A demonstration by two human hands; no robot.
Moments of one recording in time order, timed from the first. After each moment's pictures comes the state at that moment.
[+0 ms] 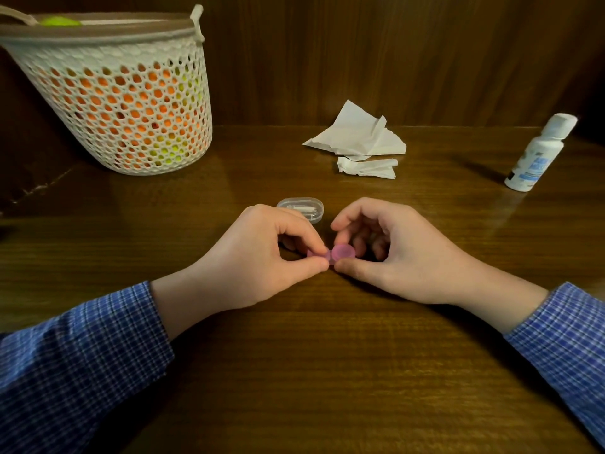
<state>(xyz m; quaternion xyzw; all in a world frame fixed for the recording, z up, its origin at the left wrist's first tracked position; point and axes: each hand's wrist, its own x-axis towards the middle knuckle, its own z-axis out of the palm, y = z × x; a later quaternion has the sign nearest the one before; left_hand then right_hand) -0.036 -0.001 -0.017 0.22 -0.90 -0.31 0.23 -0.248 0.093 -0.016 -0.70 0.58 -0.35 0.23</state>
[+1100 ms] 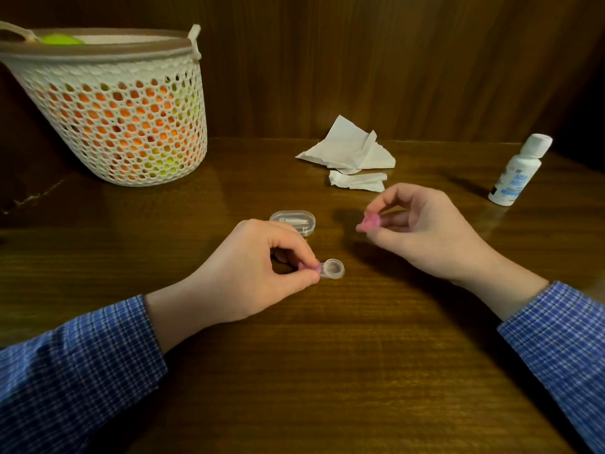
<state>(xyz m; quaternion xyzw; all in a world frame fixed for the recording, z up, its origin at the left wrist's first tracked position) -0.035 0.002 -0.015 0.24 -0.89 -0.32 0.23 -0.283 0.087 -0.002 -0.57 0.64 -0.44 0.26</state>
